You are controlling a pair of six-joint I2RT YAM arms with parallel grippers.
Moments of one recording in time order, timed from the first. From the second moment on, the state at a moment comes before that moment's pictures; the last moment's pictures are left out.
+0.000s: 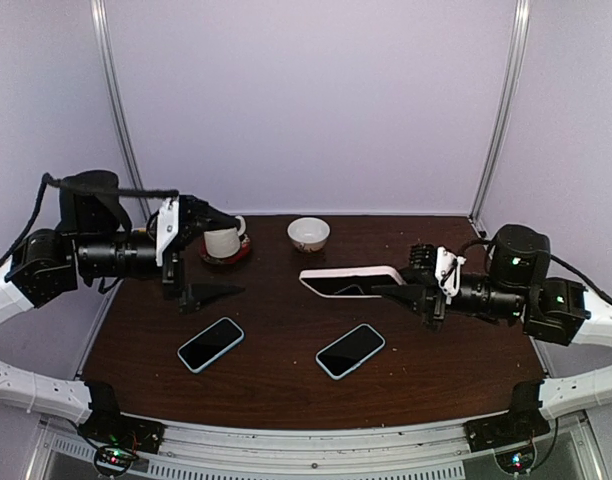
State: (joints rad) left arm -0.98 0.95 1.13 -0.42 0.27 0.51; right arm 1.04 0.86 0.77 -0.02 -0.16 -0.42
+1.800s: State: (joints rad) left arm -1.04 1.25 0.93 -0.15 0.74 0.78; right arm 1.03 0.95 0.89 -0.30 -0.51 -0.87
